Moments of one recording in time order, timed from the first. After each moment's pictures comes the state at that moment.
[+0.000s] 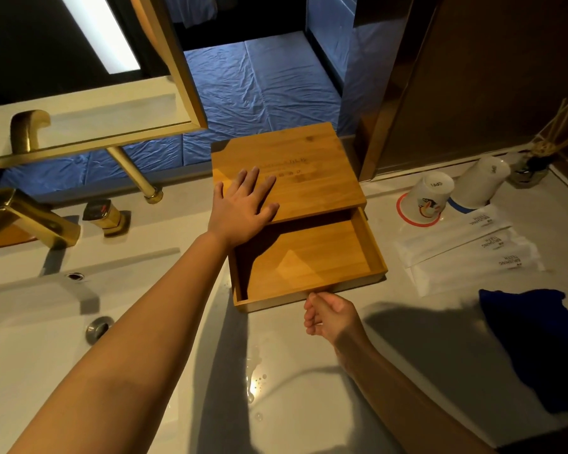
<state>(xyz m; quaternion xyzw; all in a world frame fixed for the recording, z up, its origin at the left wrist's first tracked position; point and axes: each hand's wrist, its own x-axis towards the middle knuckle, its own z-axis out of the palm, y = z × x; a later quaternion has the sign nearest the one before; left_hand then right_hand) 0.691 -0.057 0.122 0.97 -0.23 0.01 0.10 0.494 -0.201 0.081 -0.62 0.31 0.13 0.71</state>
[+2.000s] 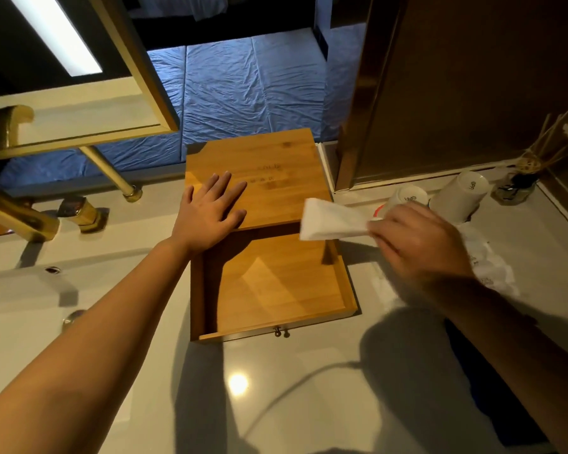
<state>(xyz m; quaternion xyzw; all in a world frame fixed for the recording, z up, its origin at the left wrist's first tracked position) 0.688 -0.062 0.126 0.98 -0.20 -0.01 0.08 0.530 -0.367 0.212 -0.96 -0.16 -0.19 0.10</state>
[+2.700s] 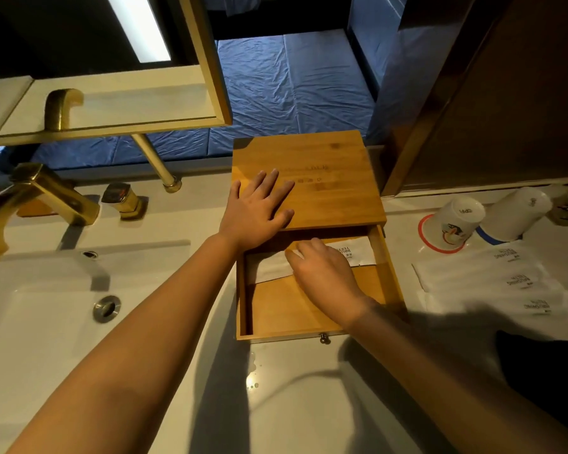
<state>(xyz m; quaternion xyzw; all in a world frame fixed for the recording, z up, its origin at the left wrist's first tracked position) 0.687 -0.061 0.125 0.97 -0.22 0.02 0.08 0.575 -0.207 0.132 -0.98 -0.19 0.02 0.00</state>
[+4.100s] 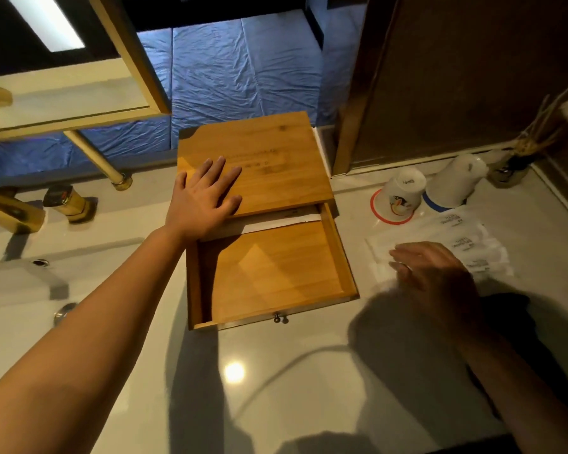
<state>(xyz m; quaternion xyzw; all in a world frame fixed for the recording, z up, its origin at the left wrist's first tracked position) 0.686 -0.060 0.125 0.98 -0.21 0.00 0.07 0.481 -0.398 0.134 -0.99 -0.03 -0.06 0.14</state>
